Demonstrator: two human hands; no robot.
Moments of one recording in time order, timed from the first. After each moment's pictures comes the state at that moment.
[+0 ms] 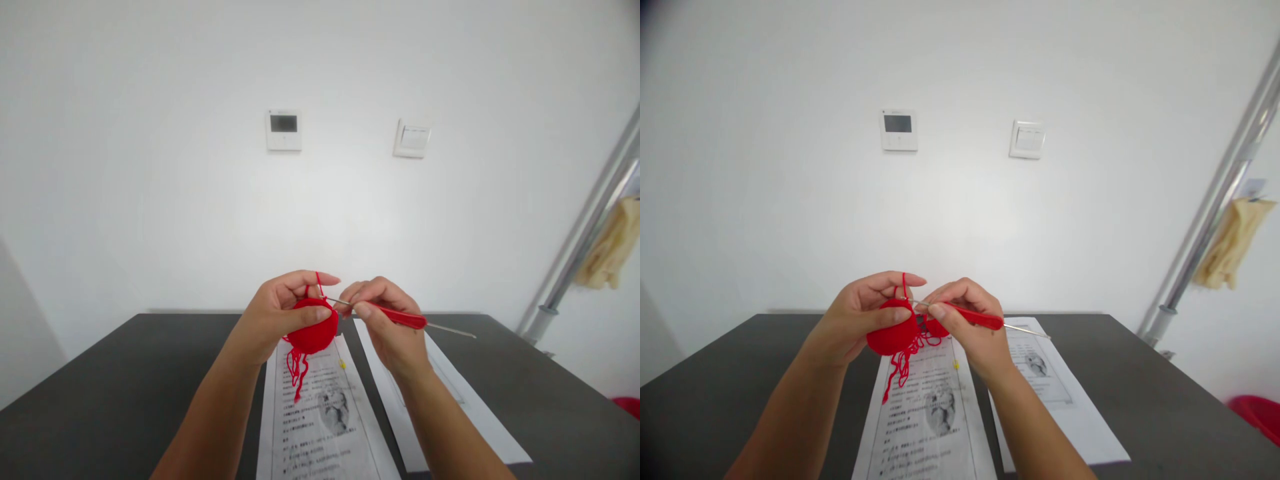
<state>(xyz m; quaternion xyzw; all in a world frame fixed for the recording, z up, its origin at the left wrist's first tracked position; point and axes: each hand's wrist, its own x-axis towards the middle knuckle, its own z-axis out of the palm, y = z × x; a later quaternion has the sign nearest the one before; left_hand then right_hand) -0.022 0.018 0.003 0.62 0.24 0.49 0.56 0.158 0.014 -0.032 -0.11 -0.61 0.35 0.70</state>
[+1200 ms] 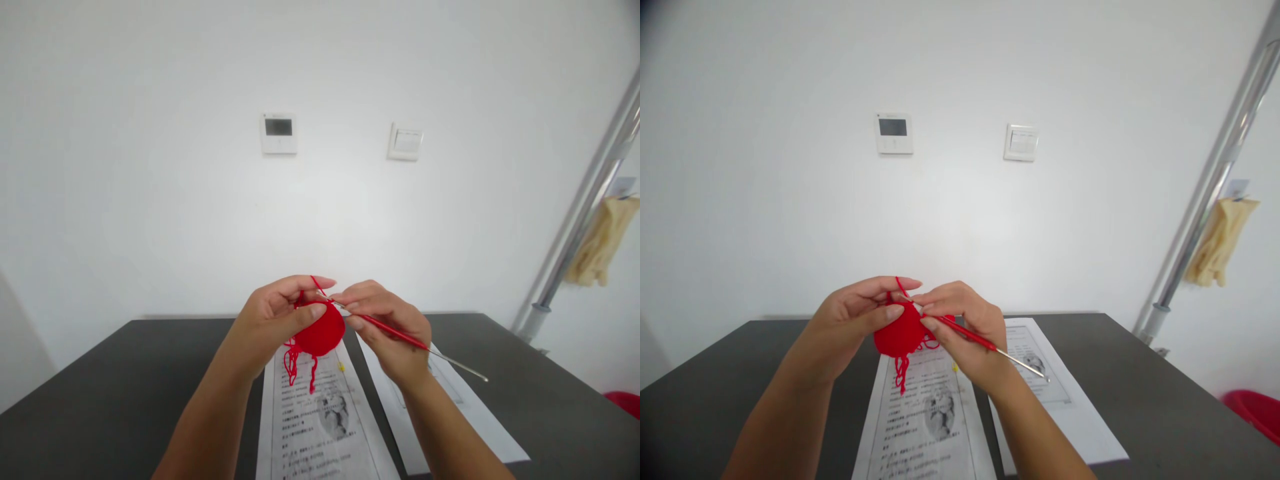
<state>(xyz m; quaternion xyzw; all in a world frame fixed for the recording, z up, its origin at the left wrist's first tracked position) -0.021 0.008 0.006 0.62 0.25 0.52 0.54 0.168 0.013 -0.034 -0.08 -0.72 0.13 0.68</state>
